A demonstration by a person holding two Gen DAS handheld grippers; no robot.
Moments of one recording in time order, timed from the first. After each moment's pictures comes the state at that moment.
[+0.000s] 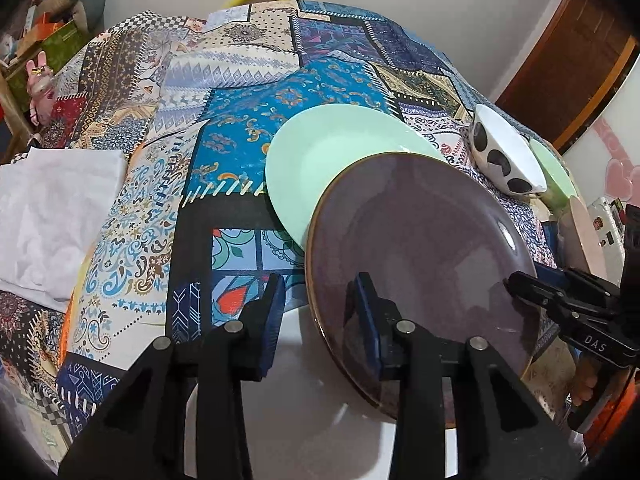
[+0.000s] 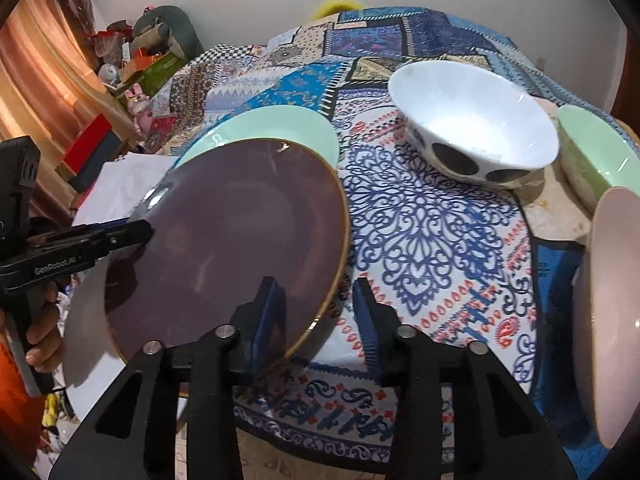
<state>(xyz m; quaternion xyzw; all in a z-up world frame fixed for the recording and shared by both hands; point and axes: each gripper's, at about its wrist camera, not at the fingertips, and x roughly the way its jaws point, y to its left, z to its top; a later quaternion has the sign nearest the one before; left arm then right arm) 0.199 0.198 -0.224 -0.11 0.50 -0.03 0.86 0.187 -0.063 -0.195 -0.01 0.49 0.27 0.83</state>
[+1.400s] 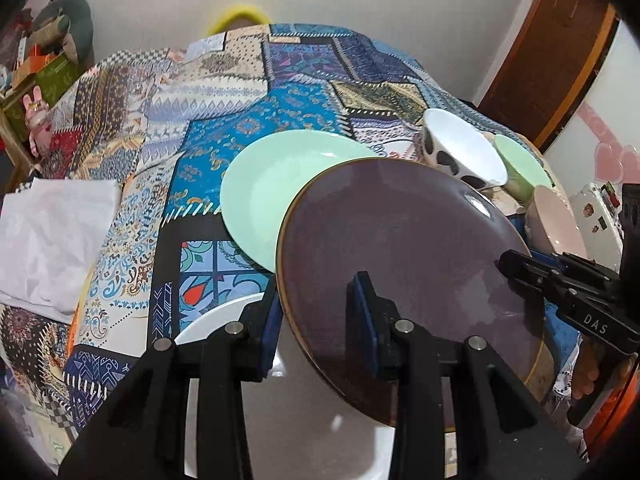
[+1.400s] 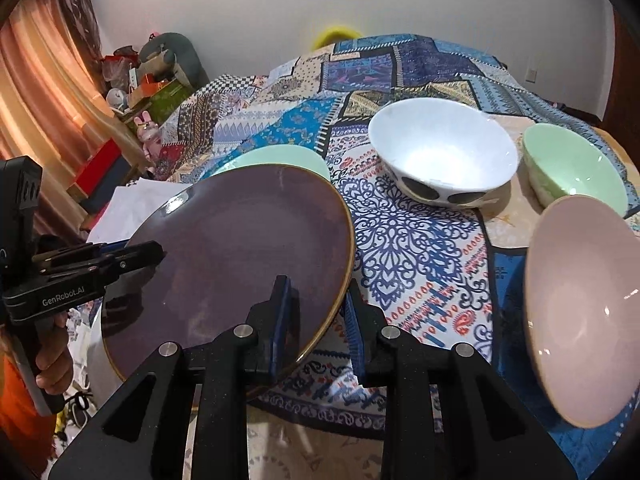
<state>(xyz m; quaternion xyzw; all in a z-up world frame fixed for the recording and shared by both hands) 0.174 0.151 -0.183 -0.08 0.47 -0.04 0.88 0.169 -0.084 -0.162 0.01 0.45 0.27 0.85</state>
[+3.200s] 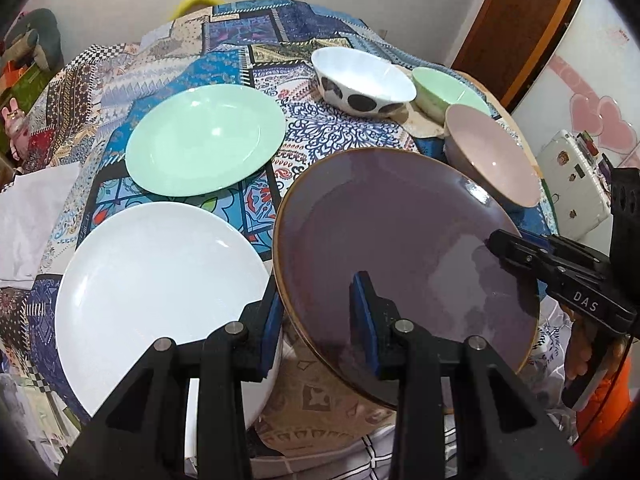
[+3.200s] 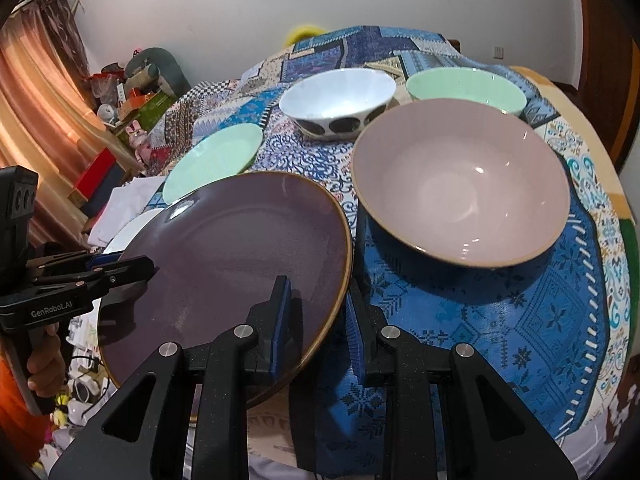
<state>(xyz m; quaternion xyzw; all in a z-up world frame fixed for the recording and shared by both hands) 0.122 0.037 -0.186 -0.05 0.51 -0.08 0.85 0.119 -0.187 -0.177 0.05 0.46 0.24 0.85</state>
